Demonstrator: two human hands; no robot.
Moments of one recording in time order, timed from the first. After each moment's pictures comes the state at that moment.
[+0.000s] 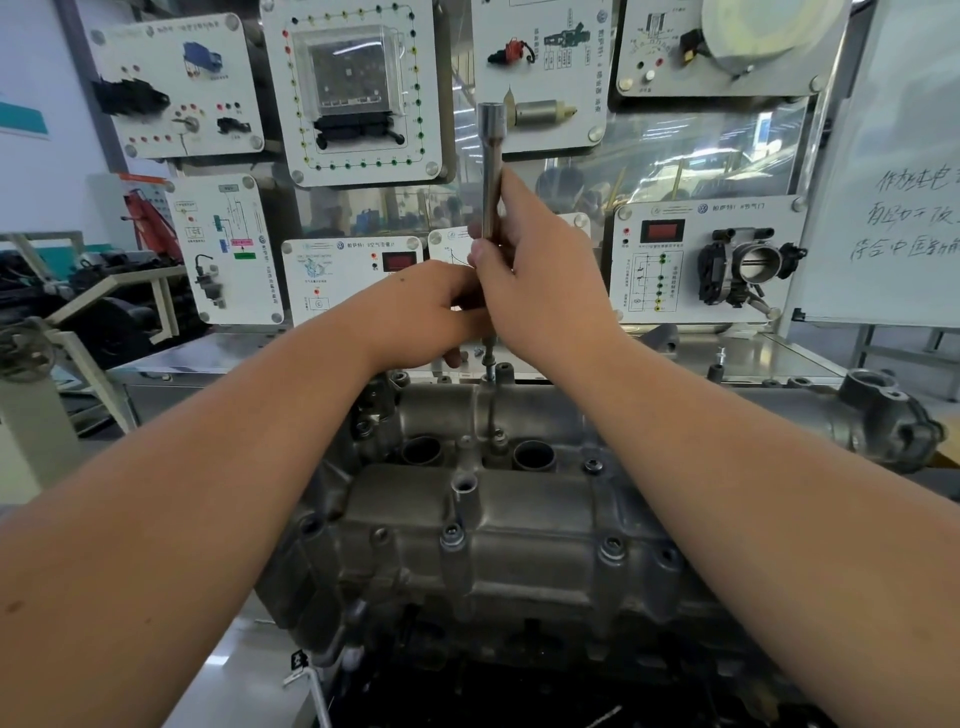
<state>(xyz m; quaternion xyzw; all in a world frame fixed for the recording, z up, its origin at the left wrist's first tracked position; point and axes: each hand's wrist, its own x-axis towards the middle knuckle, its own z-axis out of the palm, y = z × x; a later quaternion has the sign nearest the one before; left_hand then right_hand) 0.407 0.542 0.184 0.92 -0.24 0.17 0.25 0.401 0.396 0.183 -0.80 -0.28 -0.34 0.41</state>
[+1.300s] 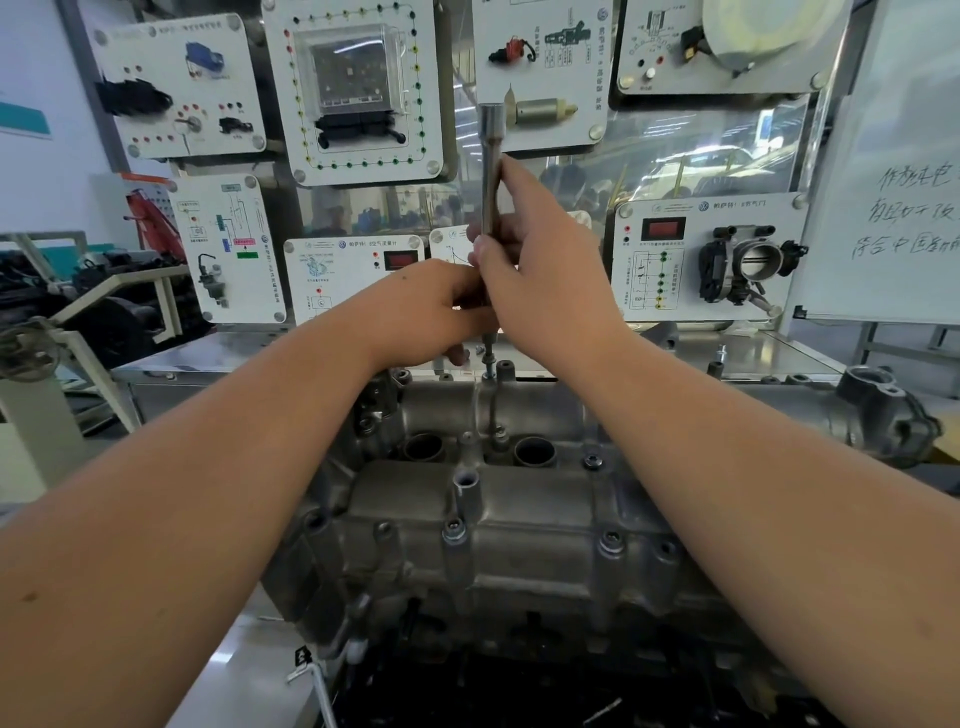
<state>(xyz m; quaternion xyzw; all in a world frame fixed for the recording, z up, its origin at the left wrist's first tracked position) 0.405 0.541 0.184 0.92 -0.25 0.17 0.23 0.398 0.393 0.182 -0.78 -0.29 -0.32 0.45</state>
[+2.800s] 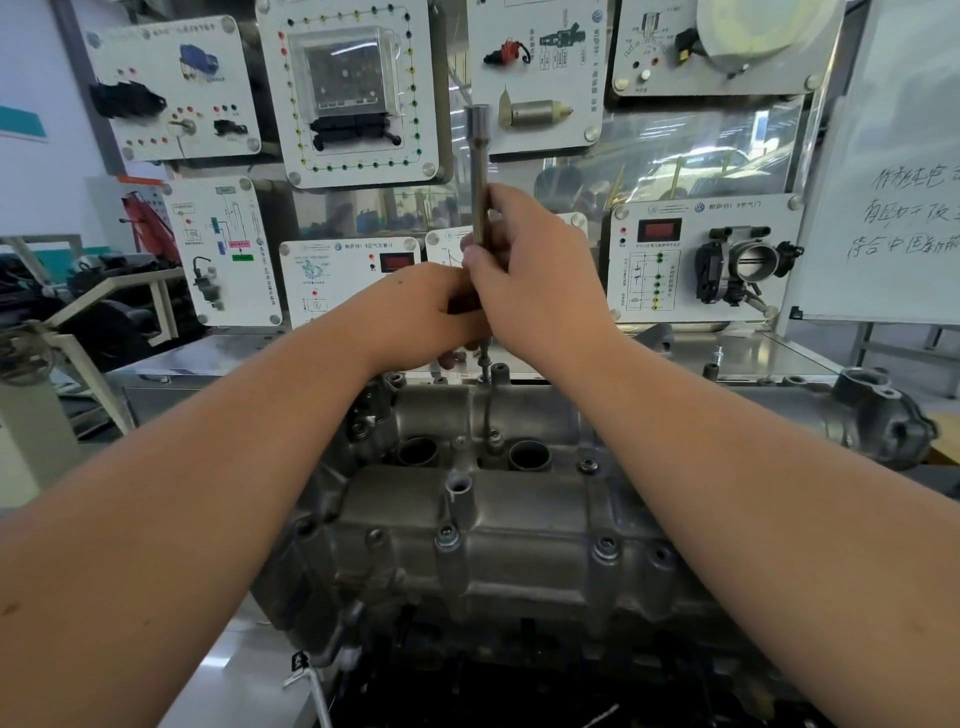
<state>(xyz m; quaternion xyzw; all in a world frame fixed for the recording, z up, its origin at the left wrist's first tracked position) 0.406 0.538 0.184 0.93 -0.23 0.18 0.24 0.406 0.395 0.182 -0.78 -0.28 -0.35 0.43</state>
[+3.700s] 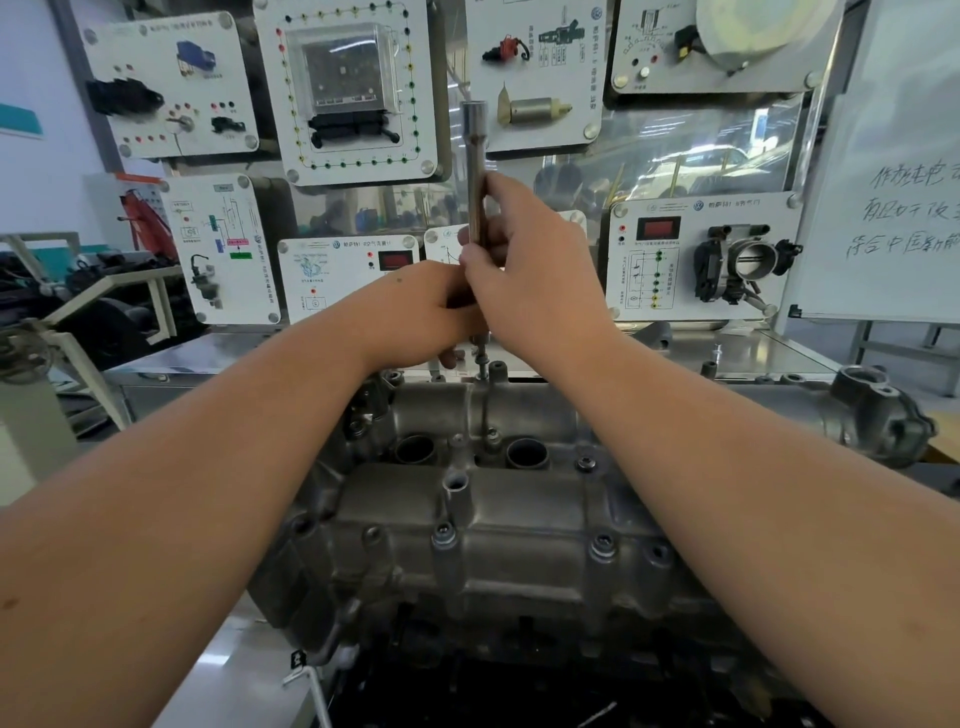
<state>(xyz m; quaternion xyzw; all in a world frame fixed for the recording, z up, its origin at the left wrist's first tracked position) 0.407 0.539 0.183 0.92 -0.24 0.18 0.24 0.403 0.396 0.182 -0.78 -0.29 -0.35 0.44</state>
